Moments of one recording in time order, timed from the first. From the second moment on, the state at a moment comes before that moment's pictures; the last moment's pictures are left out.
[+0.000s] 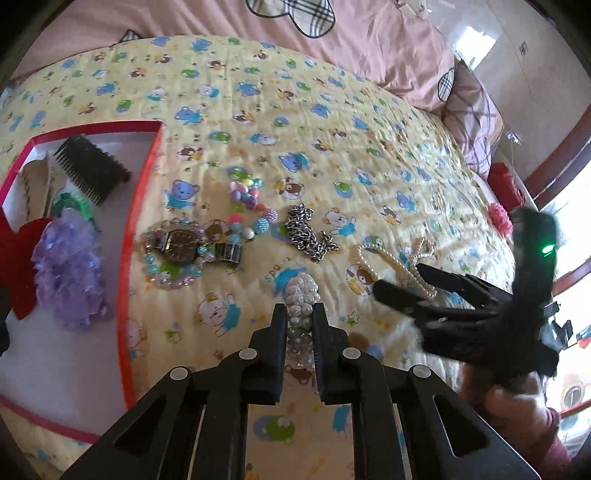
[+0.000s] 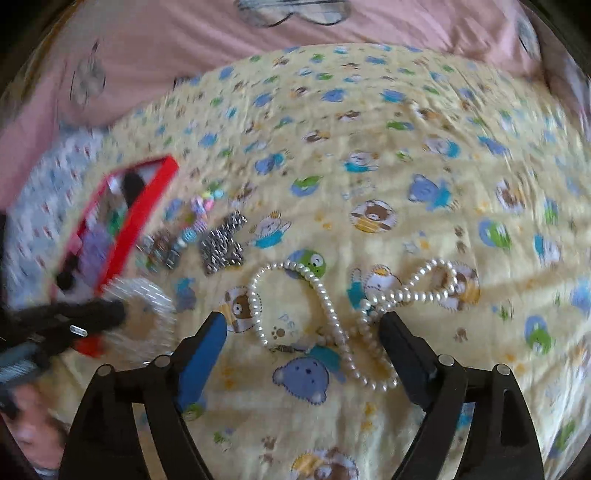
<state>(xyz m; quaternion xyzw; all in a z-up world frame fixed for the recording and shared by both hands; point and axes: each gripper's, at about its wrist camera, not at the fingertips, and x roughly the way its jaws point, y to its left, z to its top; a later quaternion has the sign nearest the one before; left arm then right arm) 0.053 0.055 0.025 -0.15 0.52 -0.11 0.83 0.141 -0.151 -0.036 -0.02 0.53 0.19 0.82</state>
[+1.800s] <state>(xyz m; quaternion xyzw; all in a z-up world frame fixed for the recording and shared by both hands) -0.070 0.258 0.102 -0.25 0.41 0.04 0.88 0.094 0.046 0.086 0.07 0.44 0.47 0.76</state>
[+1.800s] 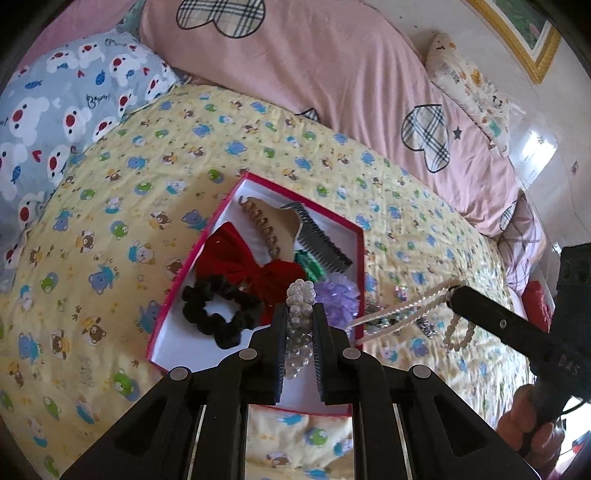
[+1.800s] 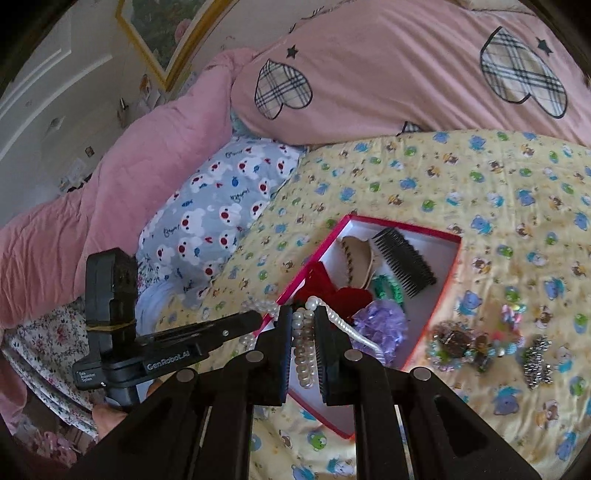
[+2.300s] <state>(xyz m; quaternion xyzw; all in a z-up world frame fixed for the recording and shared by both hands) -0.026 0.289 0.036 -0.27 0.47 0.07 0.84 0.098 0.079 -0.012 0.04 0.54 0.44 0.72</state>
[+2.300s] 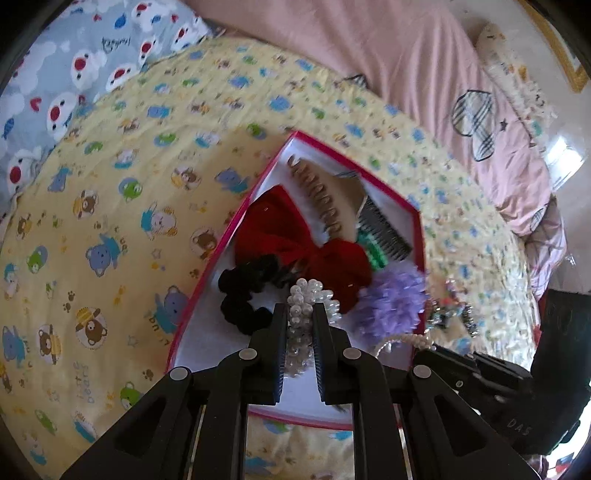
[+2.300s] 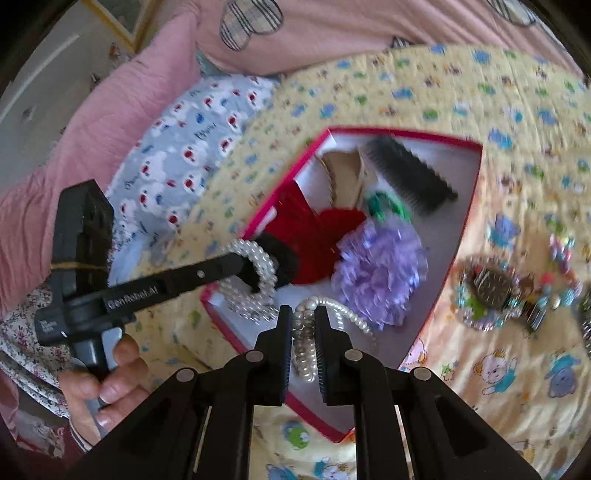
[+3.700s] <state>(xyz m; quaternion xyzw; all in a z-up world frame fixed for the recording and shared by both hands) -0.036 0.264 0.047 -0.25 0.47 0.10 0.84 0.102 0.025 0.002 0.08 0.53 0.41 0.74</state>
